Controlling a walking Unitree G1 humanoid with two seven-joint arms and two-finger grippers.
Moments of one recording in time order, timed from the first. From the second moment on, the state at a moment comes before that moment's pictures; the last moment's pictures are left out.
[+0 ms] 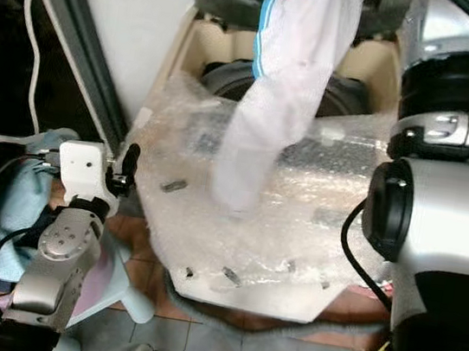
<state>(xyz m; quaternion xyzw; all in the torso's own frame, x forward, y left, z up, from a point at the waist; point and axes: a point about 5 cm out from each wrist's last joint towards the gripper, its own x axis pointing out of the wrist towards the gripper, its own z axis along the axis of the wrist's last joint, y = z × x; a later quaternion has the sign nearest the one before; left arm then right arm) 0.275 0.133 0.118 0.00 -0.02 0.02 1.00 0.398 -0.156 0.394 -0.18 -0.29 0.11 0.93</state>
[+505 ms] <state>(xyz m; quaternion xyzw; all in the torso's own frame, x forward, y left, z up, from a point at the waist) 0.275 0.131 0.118 0.01 -0.02 0.01 1.00 0.354 -0.161 0.211 -0.13 -0.09 0.20 0.97</state>
